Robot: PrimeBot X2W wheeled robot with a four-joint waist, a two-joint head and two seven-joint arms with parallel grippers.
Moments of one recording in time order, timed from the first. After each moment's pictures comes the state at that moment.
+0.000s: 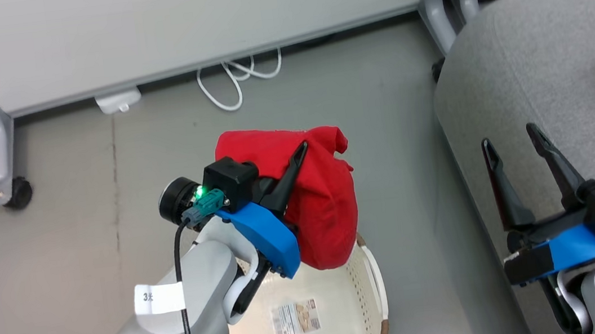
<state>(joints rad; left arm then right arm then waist) -0.74 0.20 -0.99 0.63 -0.78 -0.13 -0.26 -0.22 -0.12 0.02 0.16 0.09 0.13 -0.26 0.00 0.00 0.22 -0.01</state>
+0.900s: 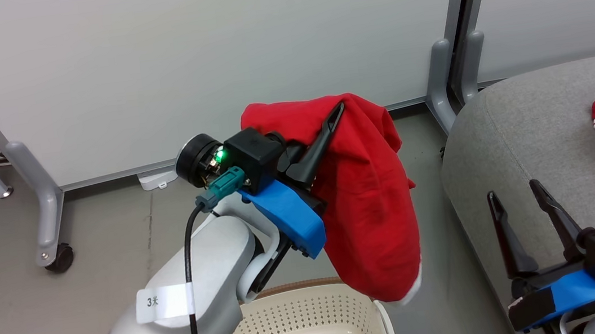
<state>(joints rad) -0.78 0.21 -0.95 0.43 -0.69 -0.10 -0.22 -0.08 -0.08 -0.01 0.18 0.10 0.13 -0.26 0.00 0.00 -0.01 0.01</state>
